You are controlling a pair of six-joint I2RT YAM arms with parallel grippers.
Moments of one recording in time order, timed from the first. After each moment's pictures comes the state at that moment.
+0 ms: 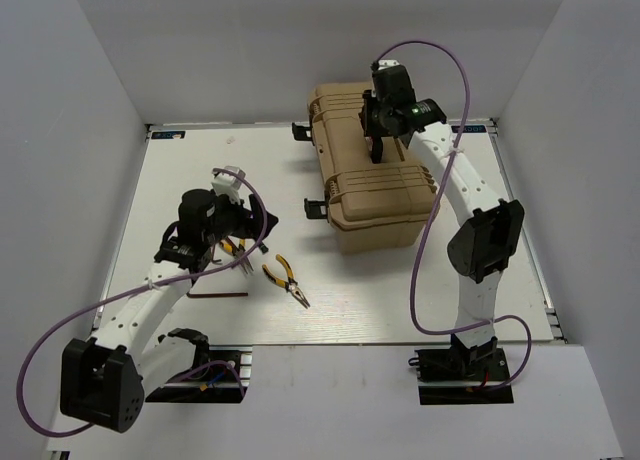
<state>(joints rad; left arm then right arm) -0.26 1.01 0.65 -0.02 0.33 -0.21 0.48 1.98 2.10 -0.76 0.17 0.21</state>
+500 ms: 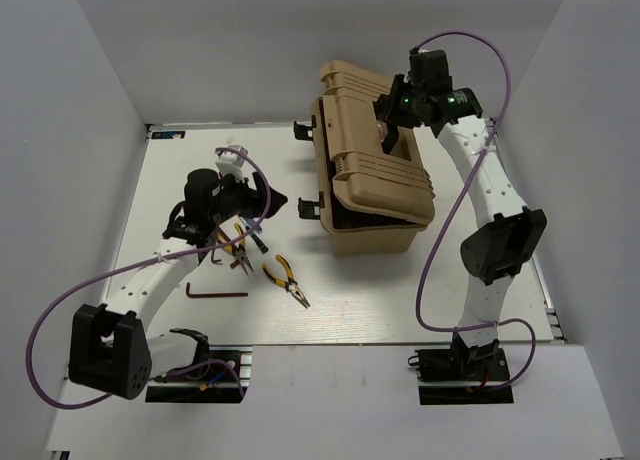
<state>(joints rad) -0.27 1.17 0.76 0.08 0.40 -0.34 0.36 1.93 2.16 -0.85 0.00 0.42</state>
